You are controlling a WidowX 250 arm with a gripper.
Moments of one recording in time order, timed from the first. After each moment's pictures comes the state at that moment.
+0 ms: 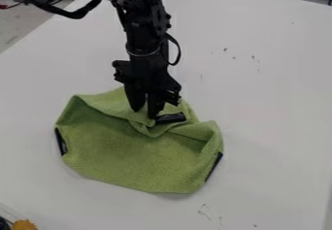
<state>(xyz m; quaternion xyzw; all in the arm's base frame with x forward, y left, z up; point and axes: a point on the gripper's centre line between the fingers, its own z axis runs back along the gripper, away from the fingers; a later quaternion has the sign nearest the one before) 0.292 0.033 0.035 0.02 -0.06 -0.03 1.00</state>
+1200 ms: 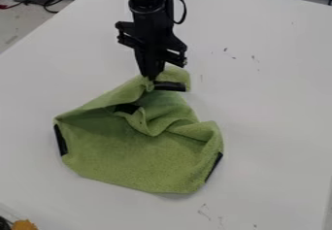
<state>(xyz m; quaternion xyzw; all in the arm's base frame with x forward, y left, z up) 0.321 0.039 0.081 0.02 -0.09 -0.04 0.99</state>
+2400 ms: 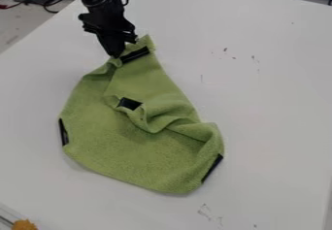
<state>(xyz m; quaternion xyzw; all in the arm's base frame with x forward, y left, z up) 0.372 0.151 0.042 0.00 -0.15 0.01 0.99</state>
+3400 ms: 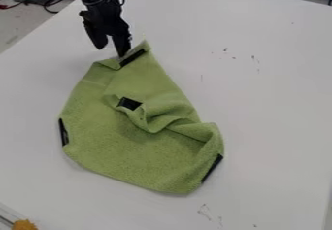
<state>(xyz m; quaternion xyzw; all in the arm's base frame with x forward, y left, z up) 0.397 0.175 0.031 0.01 -0.14 -0.05 0.99</state>
